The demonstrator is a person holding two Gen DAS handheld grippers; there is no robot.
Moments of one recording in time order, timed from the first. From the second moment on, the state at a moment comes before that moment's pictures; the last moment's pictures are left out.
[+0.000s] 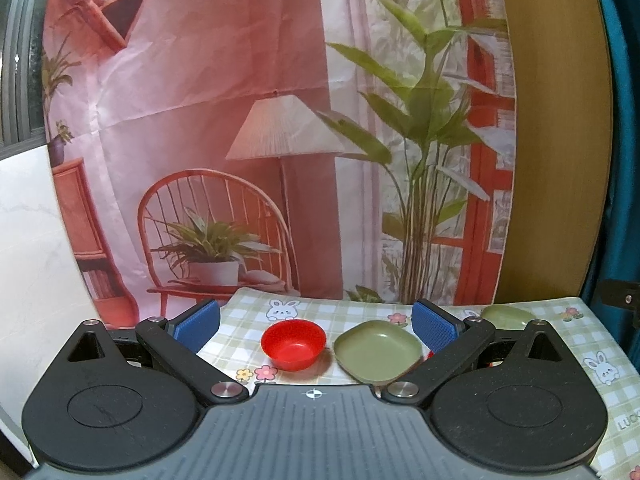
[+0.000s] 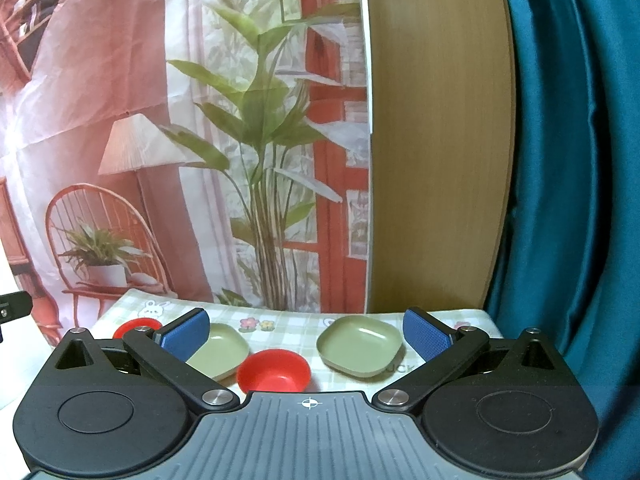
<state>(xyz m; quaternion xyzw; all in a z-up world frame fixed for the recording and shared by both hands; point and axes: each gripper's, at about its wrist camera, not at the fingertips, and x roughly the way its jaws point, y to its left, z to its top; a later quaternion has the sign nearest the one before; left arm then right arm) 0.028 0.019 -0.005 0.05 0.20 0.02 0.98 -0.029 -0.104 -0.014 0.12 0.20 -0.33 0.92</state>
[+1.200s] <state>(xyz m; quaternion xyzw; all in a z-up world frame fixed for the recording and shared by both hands) 0.167 0.187 -0.072 0.01 0.28 0.04 0.96 0.161 -0.097 -0.088 0.14 0.29 -0.23 0.92</state>
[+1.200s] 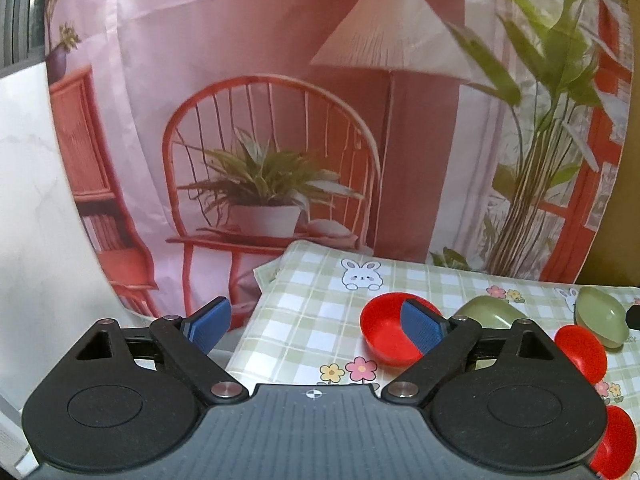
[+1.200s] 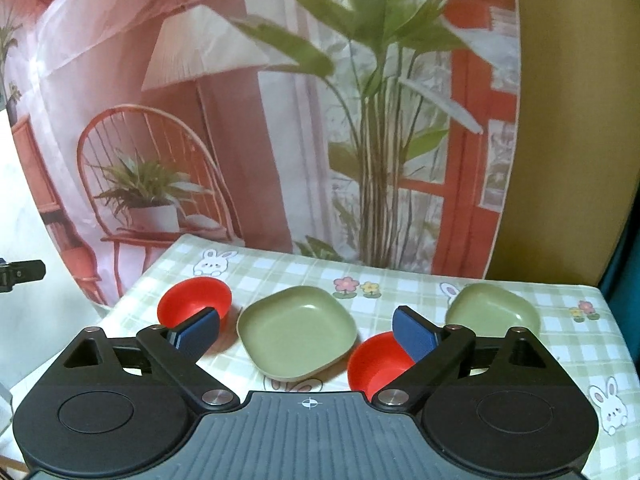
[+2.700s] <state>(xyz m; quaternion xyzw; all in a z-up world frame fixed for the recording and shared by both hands) 0.302 0.197 -0.239 -0.16 0.37 -0.06 0.91 0.389 -0.092 -0.225 0.09 0.43 -0.10 0.89</state>
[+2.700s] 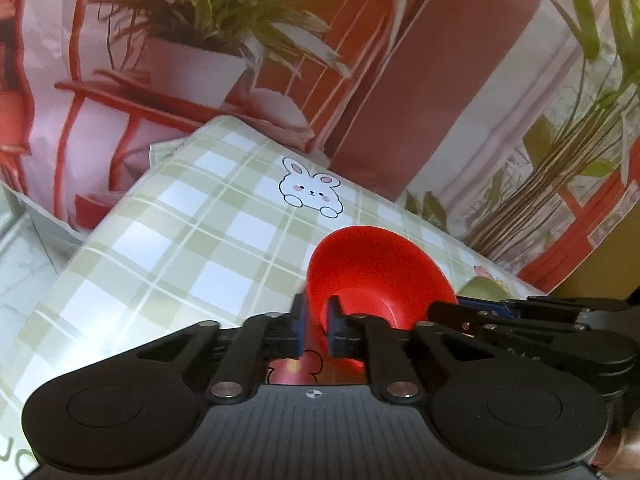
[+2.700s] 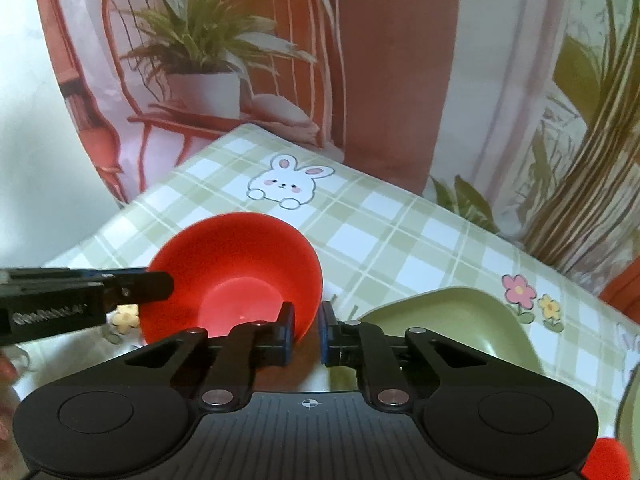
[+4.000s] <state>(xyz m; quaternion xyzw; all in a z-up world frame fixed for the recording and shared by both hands) 0.167 0.024 -0.121 -0.09 0.35 -0.11 0.93 0.118 -0.165 -0.135 0.21 0.32 -0.16 0.91</state>
